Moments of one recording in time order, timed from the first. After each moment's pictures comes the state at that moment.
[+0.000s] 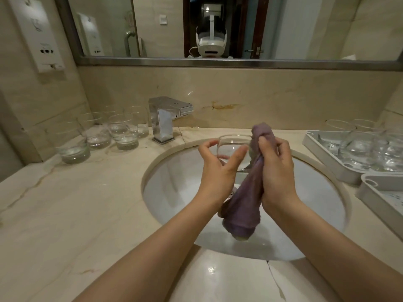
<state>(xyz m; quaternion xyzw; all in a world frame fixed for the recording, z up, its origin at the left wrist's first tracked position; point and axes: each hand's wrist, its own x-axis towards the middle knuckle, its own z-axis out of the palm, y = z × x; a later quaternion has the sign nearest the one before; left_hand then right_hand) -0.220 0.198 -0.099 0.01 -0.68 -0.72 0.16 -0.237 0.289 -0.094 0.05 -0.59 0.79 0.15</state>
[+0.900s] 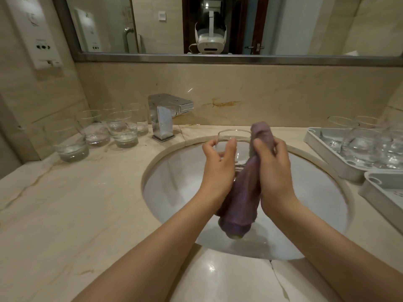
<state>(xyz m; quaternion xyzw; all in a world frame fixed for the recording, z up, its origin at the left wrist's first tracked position) -0.225 0.195 -0.099 0.04 -0.66 -0.74 0.14 -0.237 0.284 -0.100 0.05 -0.63 0.76 0.16</state>
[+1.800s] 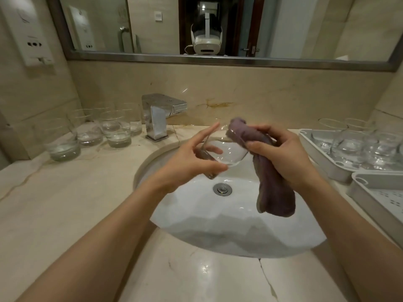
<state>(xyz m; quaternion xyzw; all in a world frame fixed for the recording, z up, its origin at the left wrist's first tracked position) -0.223 0.134 -0.084 -0.15 -0.73 -0.66 0.03 -0.258 0.332 -0.067 0.24 -0.73 0.63 0.11</state>
